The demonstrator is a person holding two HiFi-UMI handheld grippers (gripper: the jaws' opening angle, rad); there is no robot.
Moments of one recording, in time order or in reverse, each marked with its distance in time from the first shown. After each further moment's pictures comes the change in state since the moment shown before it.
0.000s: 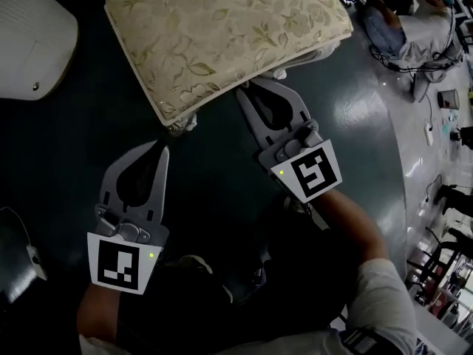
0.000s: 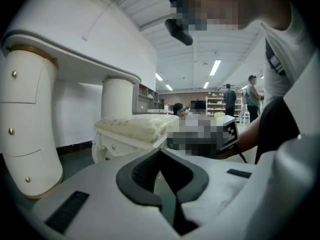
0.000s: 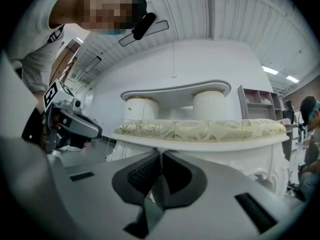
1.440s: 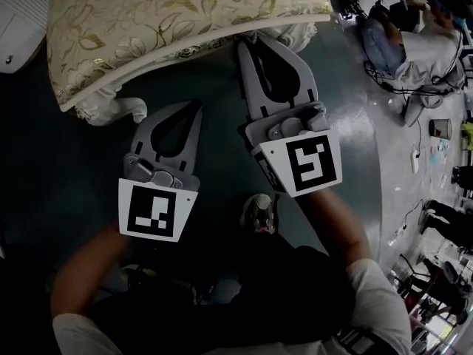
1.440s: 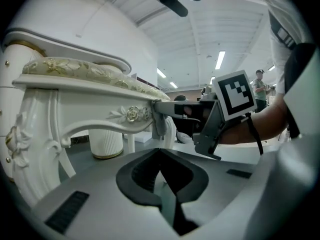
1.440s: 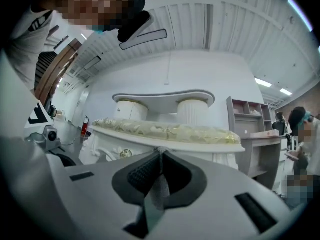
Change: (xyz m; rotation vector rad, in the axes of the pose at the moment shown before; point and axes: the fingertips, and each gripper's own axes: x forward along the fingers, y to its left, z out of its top) left arm 0.161 -0.098 -0.052 0.069 -0.039 0.092; right arm -0.039 -0.101 -0.017 -0.080 -0.033 -0.062
